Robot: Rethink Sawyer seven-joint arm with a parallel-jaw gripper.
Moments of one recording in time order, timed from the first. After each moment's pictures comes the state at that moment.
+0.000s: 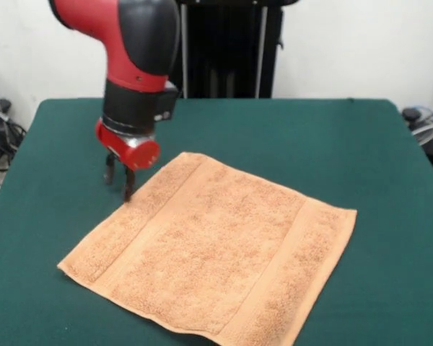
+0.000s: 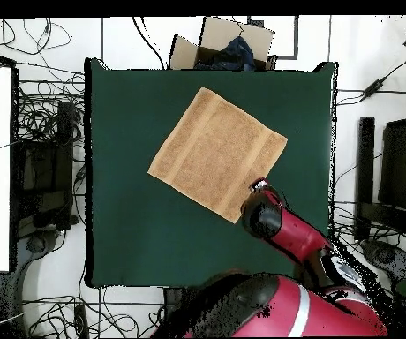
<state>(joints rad) -0.47 -0.40 -0.11 1.80 0.08 -0.11 2.02</state>
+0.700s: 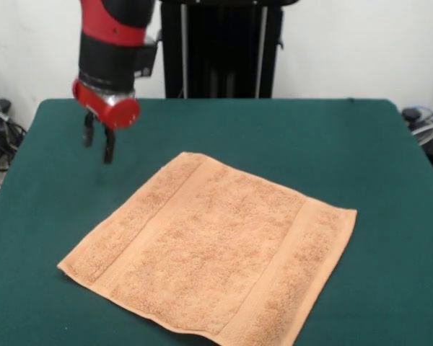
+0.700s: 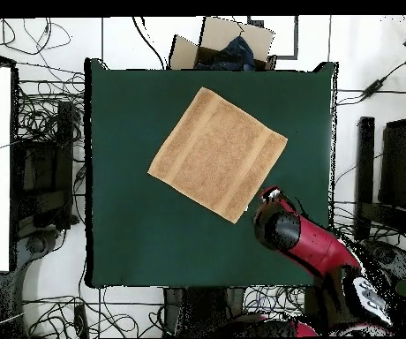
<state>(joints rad) -0.49 -0.56 -0.13 1.84 -0.02 0.06 2.02</state>
